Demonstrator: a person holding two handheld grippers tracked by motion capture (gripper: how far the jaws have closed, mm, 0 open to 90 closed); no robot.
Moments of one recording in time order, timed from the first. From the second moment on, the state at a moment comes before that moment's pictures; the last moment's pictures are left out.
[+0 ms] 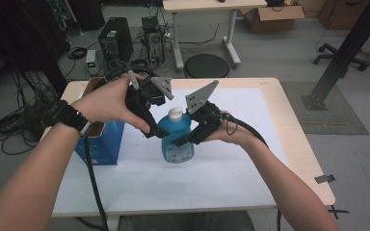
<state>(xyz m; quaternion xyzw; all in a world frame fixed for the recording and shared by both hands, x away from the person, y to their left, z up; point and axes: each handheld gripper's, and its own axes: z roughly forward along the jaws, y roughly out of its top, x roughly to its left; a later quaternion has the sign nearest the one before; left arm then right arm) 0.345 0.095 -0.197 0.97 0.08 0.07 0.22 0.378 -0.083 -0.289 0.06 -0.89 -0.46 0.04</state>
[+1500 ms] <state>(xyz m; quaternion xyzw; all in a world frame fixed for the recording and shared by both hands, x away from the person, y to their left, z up) 0.345 0.067 -0.208 0.98 0.05 0.04 0.18 0.374 -0.080 -0.292 0.07 -0.89 -0.45 0.04</state>
